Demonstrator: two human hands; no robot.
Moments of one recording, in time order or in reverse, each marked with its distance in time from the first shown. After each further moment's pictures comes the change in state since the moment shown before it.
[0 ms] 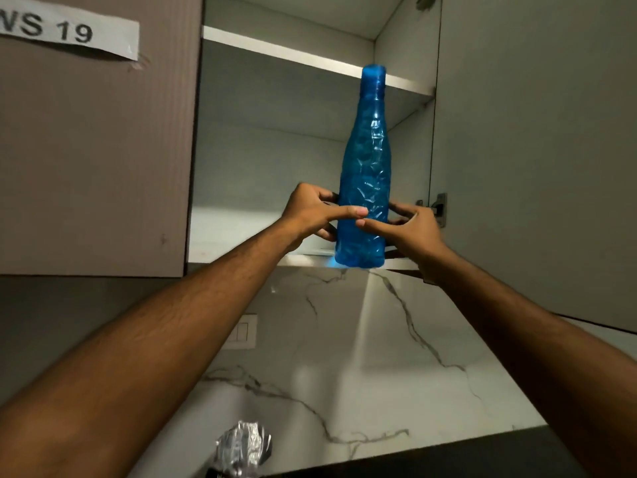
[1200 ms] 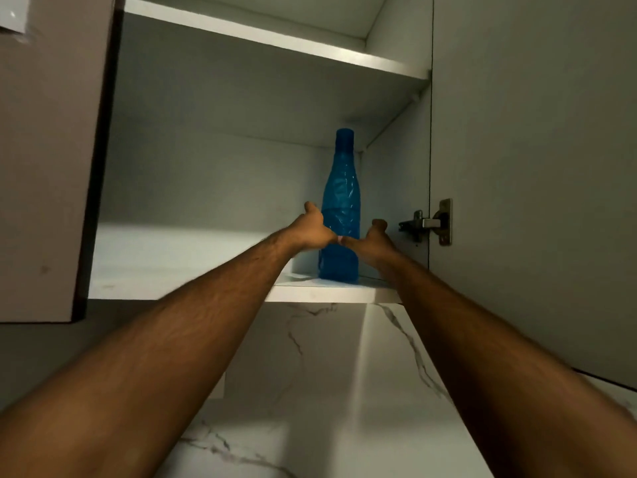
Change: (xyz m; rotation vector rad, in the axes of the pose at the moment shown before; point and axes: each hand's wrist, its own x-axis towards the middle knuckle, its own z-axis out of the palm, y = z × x) left_hand 0.125 -0.060 0.057 0.401 0.017 -0.196; right_hand 0.147 0.088 0.029 -0.210 0.003 0.202
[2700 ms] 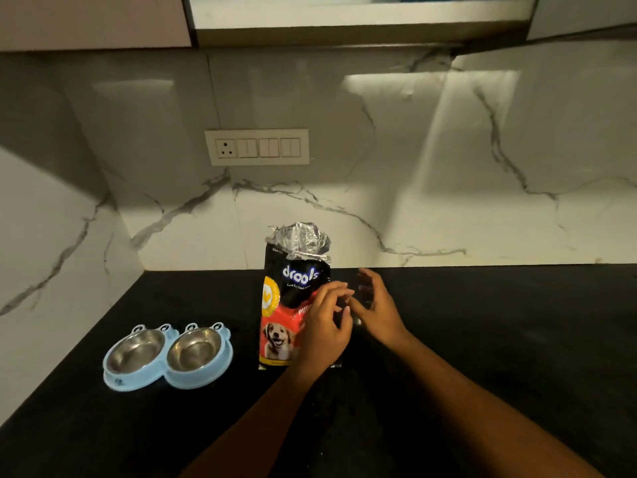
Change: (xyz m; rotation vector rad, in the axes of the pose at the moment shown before) left_hand -0.464 -0.239 0.197 -0.033 0.283 0.050; right_hand -0.401 0.282 0.185 0.255 -0.423 0.049
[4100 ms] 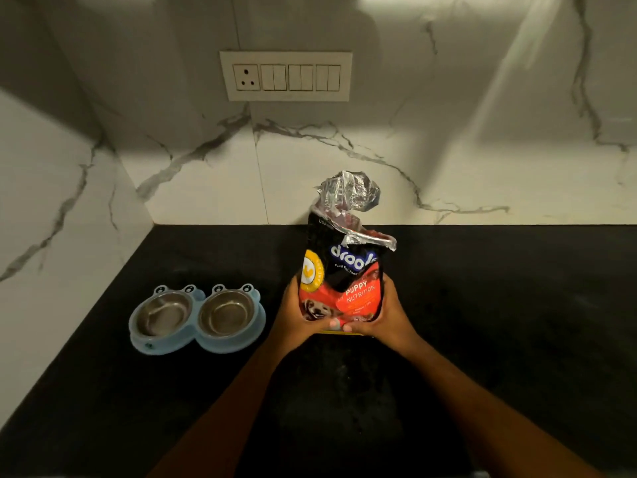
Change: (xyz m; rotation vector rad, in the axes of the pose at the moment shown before) left_hand -0.054 -0.135 -0.087 -0.322 -0.290 -0.638; right_hand -0.041 0.037 0.087 0.106 -0.150 0.243
